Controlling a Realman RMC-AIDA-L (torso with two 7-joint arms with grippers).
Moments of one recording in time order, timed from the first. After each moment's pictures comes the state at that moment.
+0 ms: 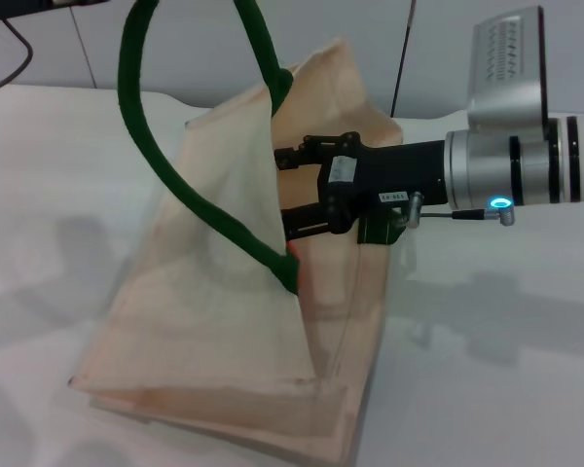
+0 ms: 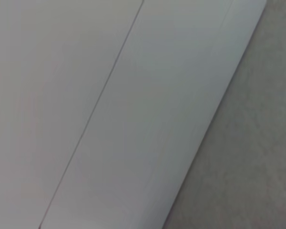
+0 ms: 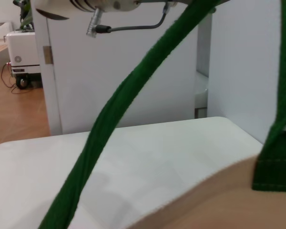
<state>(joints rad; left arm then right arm) -0.94 -1.86 2.86 -0.64 -0.63 1.95 -1.73 1.06 2.03 -0.67 -0.13 1.09 1.28 -2.02</state>
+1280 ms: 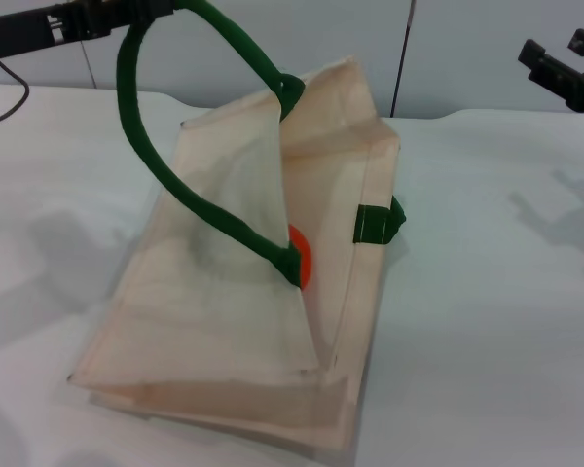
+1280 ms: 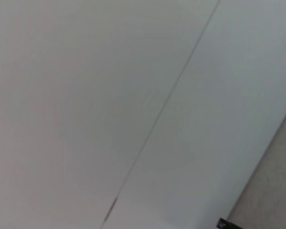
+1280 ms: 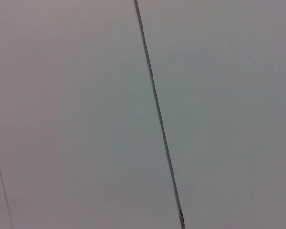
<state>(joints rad) -0.89 -1.89 2.86 -0.62 -0.61 1.77 -1.72 0.71 2.02 -0.22 -0.29 1.38 1.20 -2.10</state>
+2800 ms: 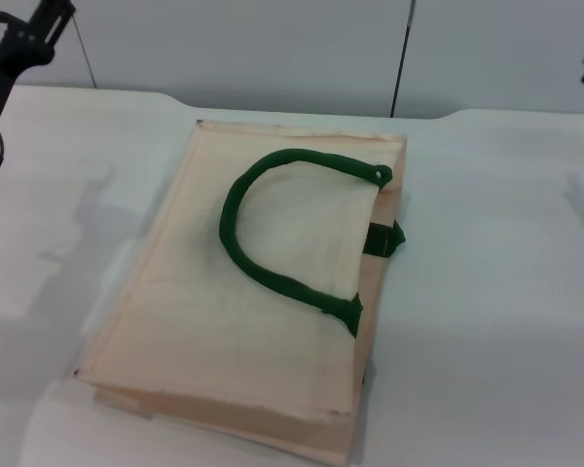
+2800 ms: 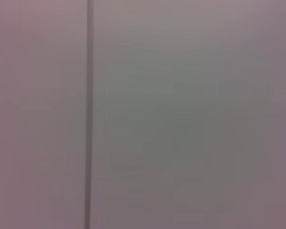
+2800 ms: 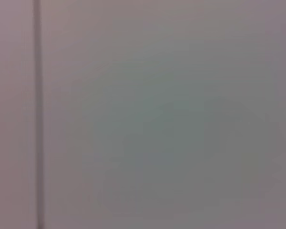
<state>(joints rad) -0.62 -2.04 2.85 -0.08 -1.47 1.45 -0.43 0.69 2.03 -0.19 0.00 1.93 1.06 -2.79</state>
